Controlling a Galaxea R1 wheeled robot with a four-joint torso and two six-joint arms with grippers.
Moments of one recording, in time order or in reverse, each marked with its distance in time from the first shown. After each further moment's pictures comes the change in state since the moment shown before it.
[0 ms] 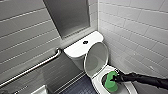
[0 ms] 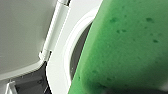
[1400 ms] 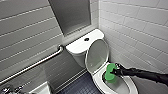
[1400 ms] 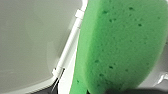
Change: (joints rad) left arm 0.014 -0.007 0.000 0.000 0.008 -0.001; right arm 0.061 0.023 -0.069 -0.003 0.112 0.032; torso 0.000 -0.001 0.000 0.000
